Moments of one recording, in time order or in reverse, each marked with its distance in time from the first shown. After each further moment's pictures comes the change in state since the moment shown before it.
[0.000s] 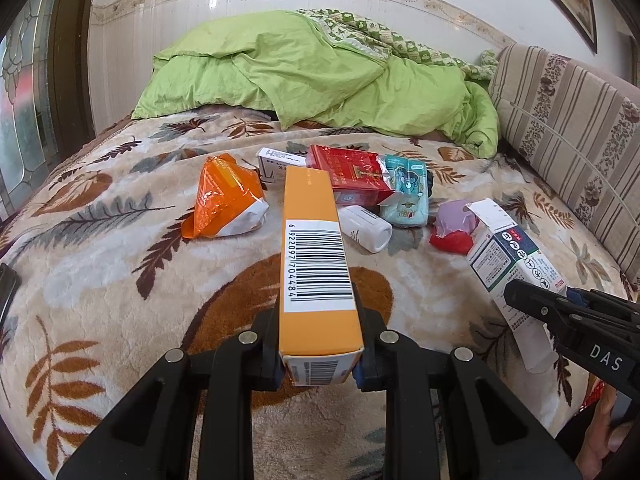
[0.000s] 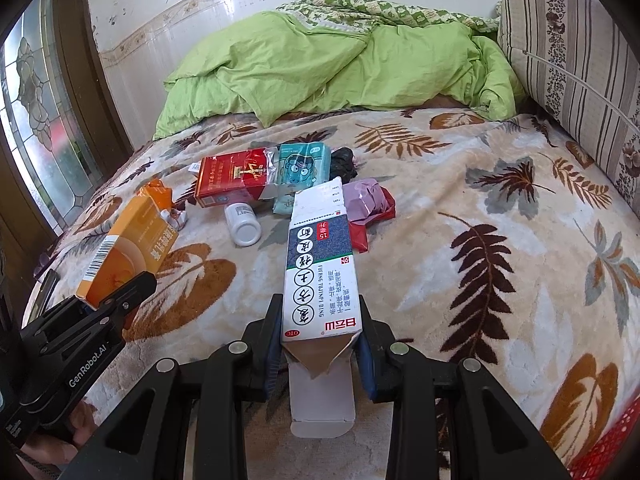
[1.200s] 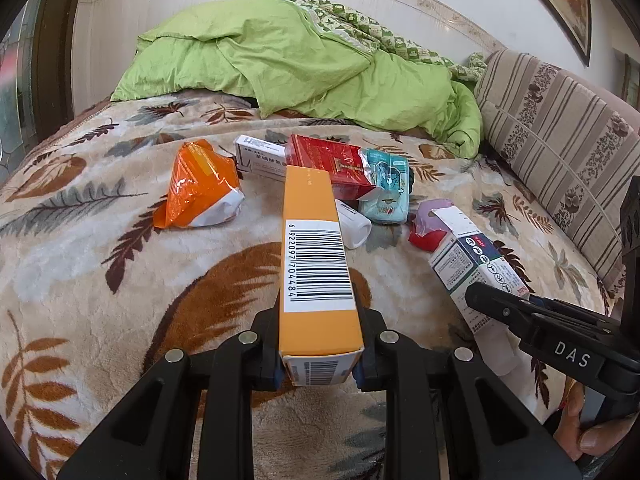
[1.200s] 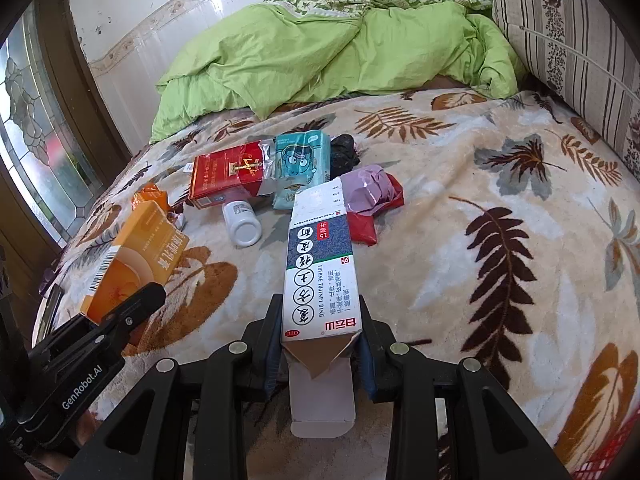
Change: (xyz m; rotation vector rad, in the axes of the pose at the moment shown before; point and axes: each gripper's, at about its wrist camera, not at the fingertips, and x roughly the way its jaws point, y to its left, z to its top) left arm 0.009 0.006 0.002 -0.034 0.039 -0.110; right arm 0.019 -0.003 0.003 0.070 0.042 0.041
